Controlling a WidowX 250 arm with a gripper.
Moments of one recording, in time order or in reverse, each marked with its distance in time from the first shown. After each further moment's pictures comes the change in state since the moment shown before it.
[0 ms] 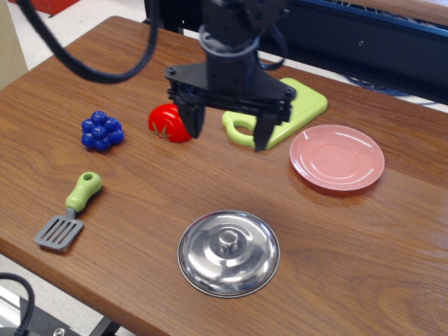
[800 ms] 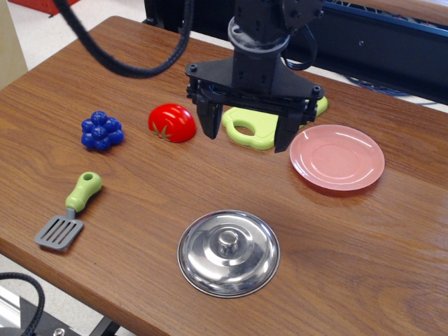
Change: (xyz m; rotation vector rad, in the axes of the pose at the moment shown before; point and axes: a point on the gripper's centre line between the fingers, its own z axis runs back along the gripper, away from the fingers) arm -0.005 -0.024 0.009 0.040 0.013 0.036
